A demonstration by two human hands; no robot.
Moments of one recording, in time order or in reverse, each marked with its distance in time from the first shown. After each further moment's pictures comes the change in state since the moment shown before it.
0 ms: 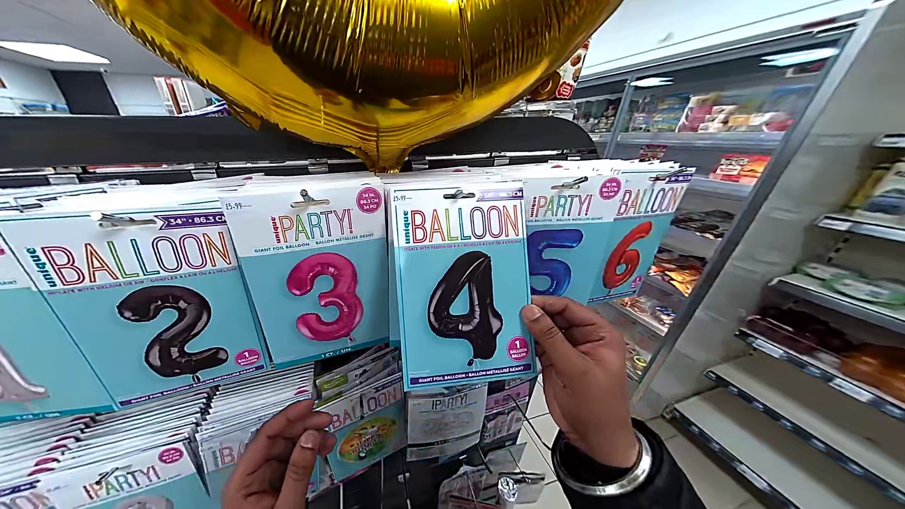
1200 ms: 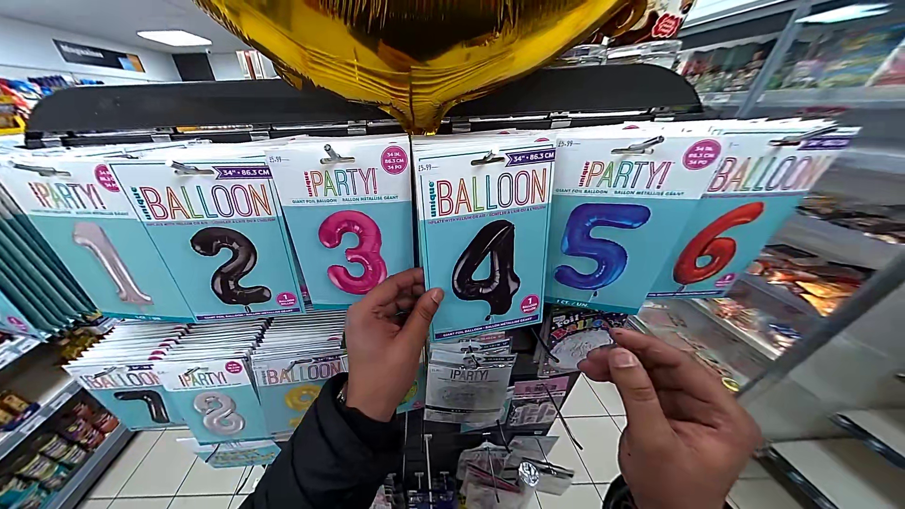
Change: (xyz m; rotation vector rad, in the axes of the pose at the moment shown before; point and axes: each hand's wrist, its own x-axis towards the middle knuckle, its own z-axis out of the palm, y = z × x) left_hand 0.079 0.027 0.117 0.241 0.051 0.044; right_hand -0.038 0.008 -0.052 -0.192 0.031 -0.225
